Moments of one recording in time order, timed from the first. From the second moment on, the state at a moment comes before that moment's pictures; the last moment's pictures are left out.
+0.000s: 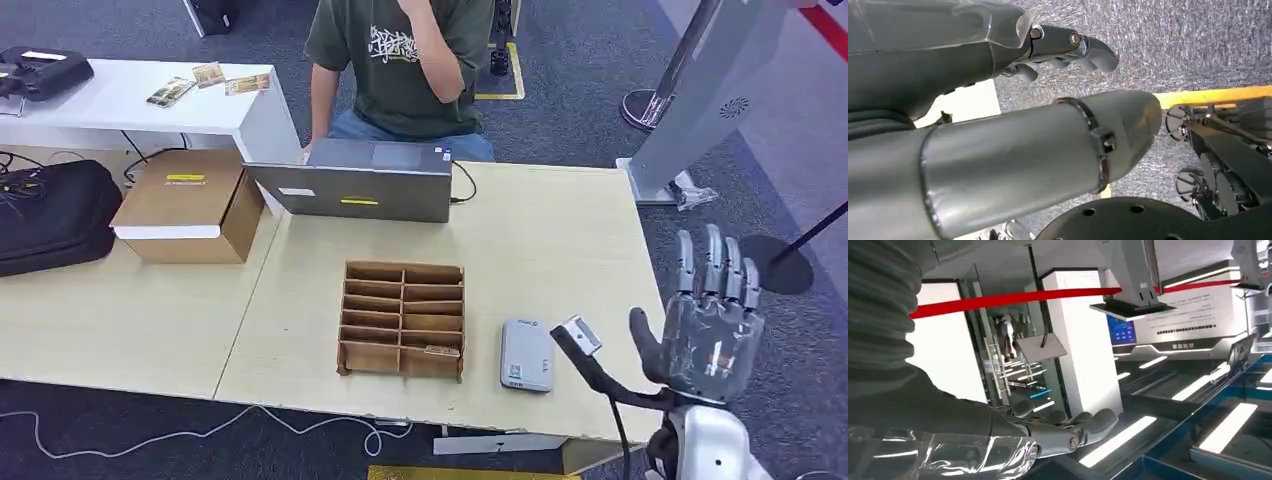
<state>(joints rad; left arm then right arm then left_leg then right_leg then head) -0.06 0.05 -1.51 -0.06 1.45 -0.17 -0.11 0.11 -0.49 0.34 -1.96 1.57 -0.23 0.70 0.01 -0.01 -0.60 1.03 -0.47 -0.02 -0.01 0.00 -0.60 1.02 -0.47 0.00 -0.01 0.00</state>
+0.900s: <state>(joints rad) -0.06 0.02 -1.51 -0.04 1.48 -0.17 -0.14 0.09 -0.41 0.55 -2.01 1.57 -0.07 0.70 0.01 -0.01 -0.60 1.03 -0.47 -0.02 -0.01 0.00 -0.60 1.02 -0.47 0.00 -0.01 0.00</state>
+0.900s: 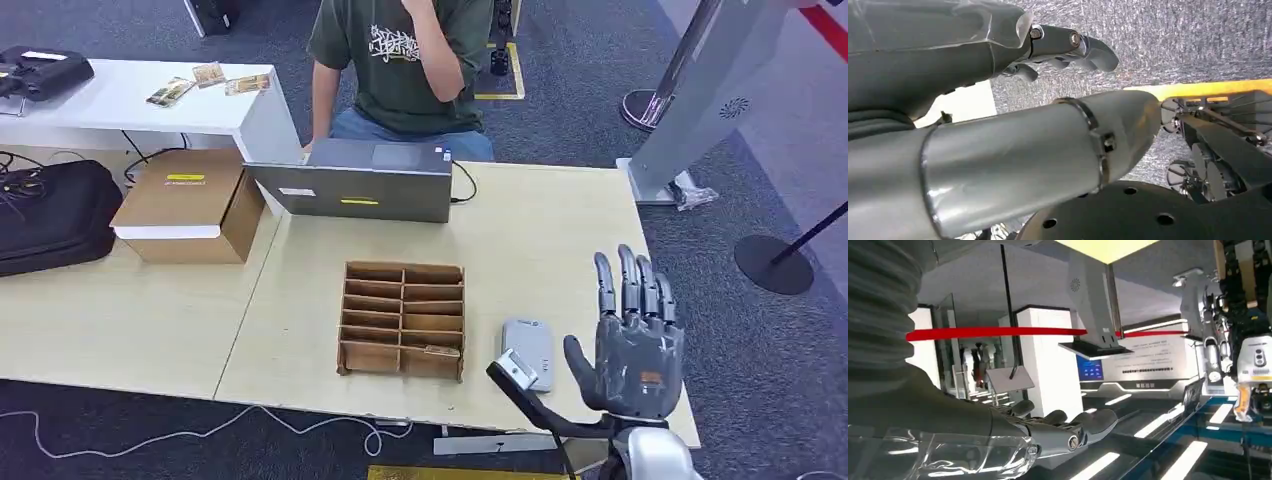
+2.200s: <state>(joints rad) -0.05 0.02 -1.51 -0.04 1.54 -0.17 -0.13 0.20 -0.27 0.66 -1.91 1.57 0.09 0.70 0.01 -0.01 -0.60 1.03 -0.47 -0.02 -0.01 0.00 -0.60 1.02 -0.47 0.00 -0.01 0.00</state>
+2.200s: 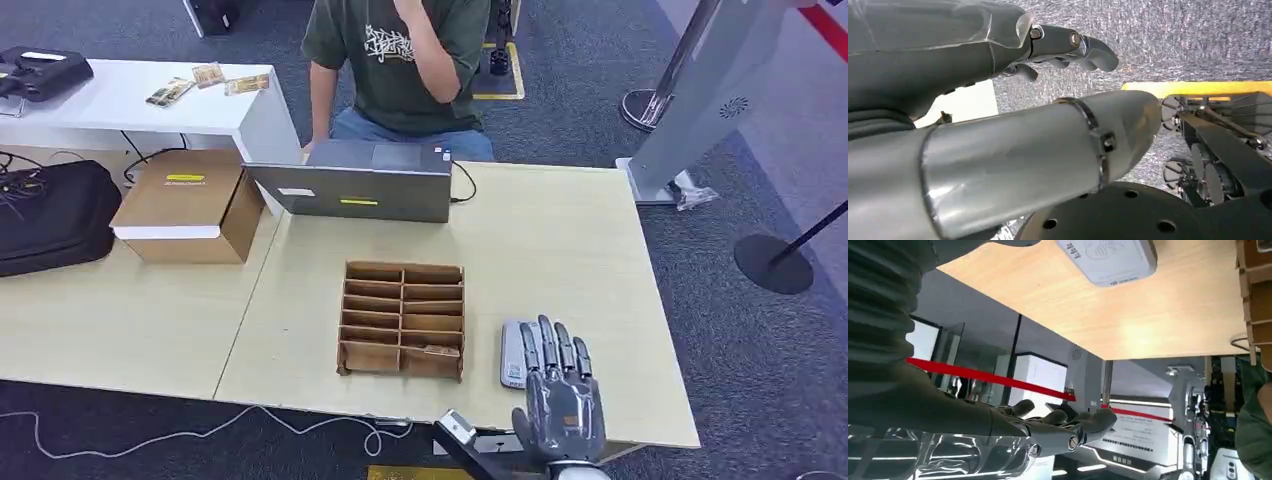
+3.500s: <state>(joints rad) -0.07 0.02 -1.50 -0.04 1.57 -0.17 -0.08 0.21 -0.04 0.56 -1.67 1.57 -0.09 0.42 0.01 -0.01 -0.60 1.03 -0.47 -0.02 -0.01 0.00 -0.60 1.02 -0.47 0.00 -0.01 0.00</state>
